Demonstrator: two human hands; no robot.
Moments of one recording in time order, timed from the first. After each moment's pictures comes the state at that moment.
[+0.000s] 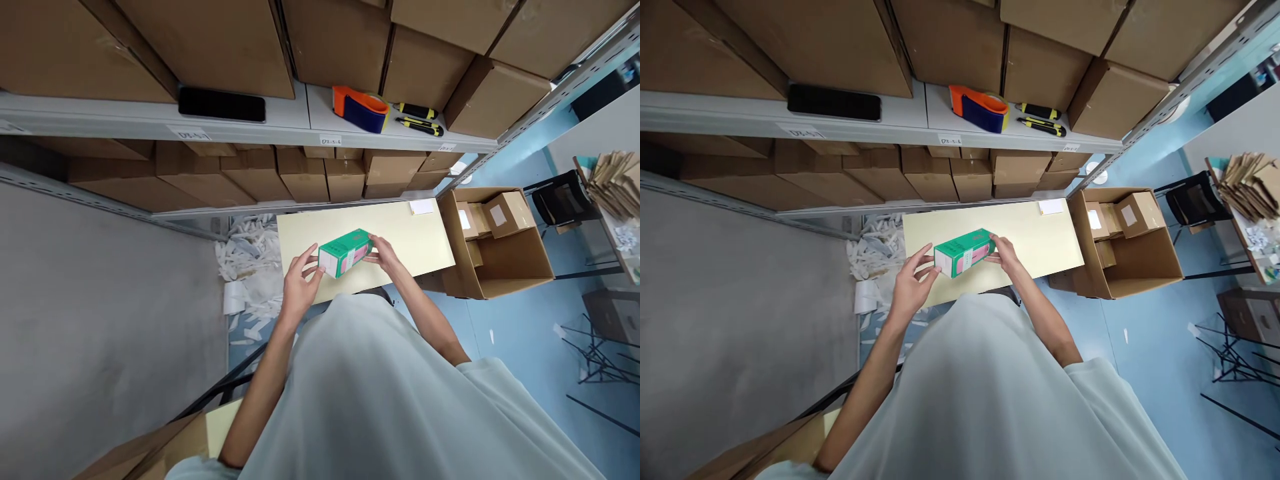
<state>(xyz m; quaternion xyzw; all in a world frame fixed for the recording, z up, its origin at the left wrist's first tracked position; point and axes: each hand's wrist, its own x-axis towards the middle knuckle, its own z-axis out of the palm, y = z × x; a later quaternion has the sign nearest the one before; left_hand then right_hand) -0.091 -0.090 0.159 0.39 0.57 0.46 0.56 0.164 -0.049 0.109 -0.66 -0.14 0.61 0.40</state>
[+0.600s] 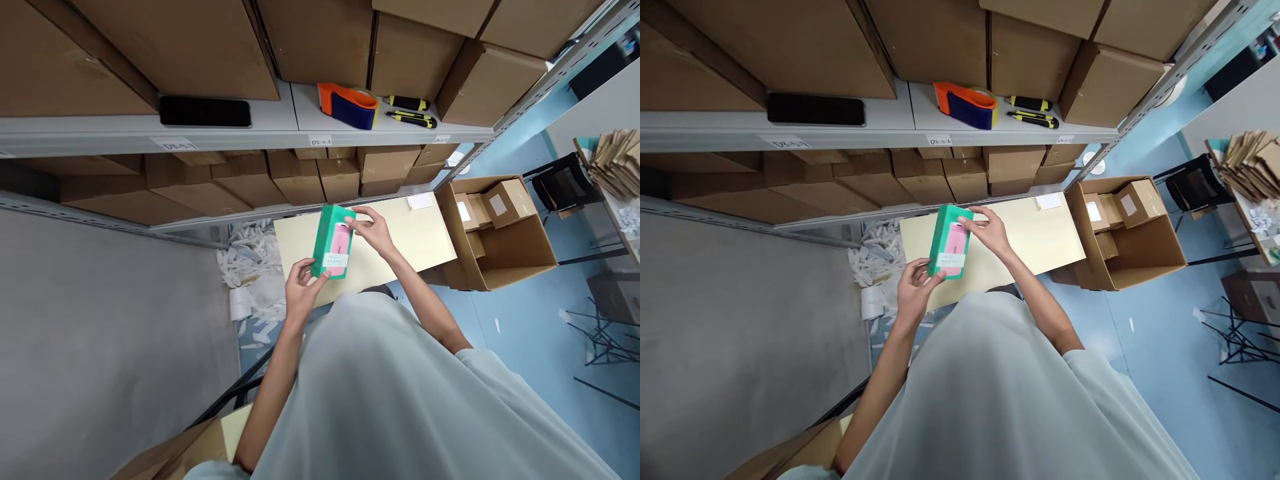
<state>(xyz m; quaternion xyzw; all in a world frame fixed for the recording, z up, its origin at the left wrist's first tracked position) -0.089 -0.096 0.136 0.31 0.57 0.44 0.62 0.143 -0.010 0.170 -0.60 -0.39 0.50 0.48</state>
